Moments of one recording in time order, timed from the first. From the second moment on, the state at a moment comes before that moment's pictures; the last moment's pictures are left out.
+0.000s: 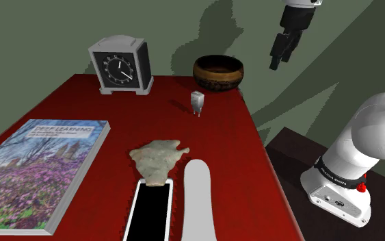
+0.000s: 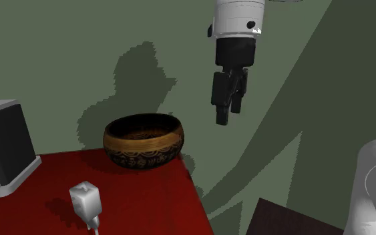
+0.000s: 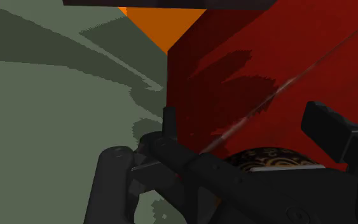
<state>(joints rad) 0.01 -0.82 0.05 -2.45 0.04 1.64 0.01</state>
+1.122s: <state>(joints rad) 0.07 -0.48 0.38 -2.24 0.18 1.79 0.41</state>
